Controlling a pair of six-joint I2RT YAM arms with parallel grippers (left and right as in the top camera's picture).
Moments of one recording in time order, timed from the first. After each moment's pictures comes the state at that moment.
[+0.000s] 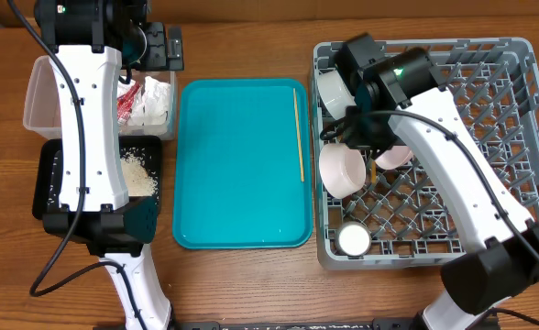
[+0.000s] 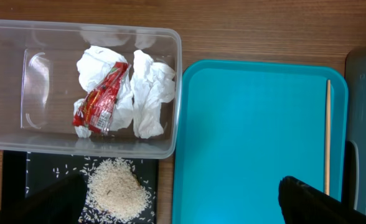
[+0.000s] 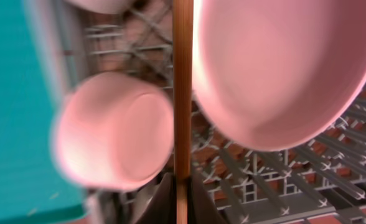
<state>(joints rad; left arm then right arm) -0.03 2.12 2.63 -1.62 -0.04 -0.11 0.42 1.81 1.85 -1.54 0.22 0.49</state>
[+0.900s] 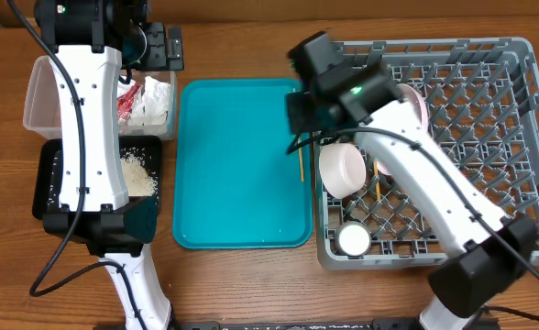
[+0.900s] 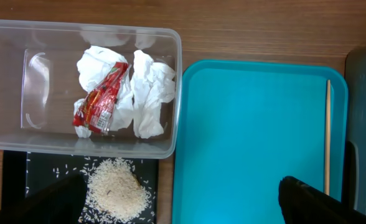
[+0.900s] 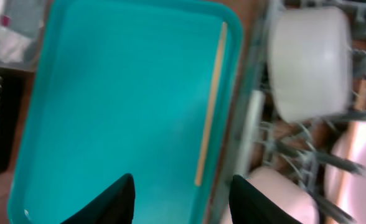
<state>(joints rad) -0.03 2.12 2.63 -1.62 -0.04 -0.11 0.57 1.85 1.84 -1.09 0.06 0.36</state>
